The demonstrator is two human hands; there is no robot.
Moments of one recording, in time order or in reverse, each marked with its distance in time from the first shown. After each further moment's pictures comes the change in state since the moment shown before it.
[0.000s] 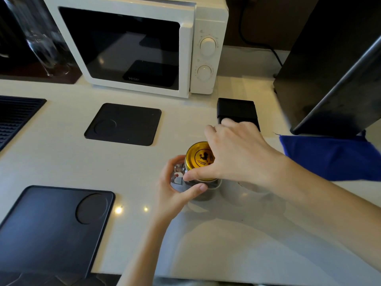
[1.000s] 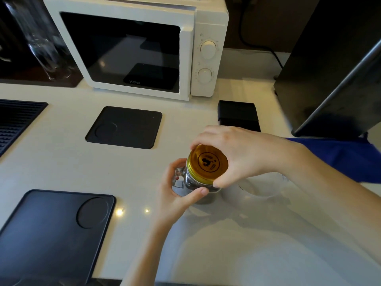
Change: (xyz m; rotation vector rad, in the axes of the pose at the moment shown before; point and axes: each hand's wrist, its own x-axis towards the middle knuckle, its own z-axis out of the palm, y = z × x) left_hand 0.000 0.003 0.000 0.034 0.009 -0.019; right_hand 0.009 0.027 -0.003 0.455 -0.258 -0.226
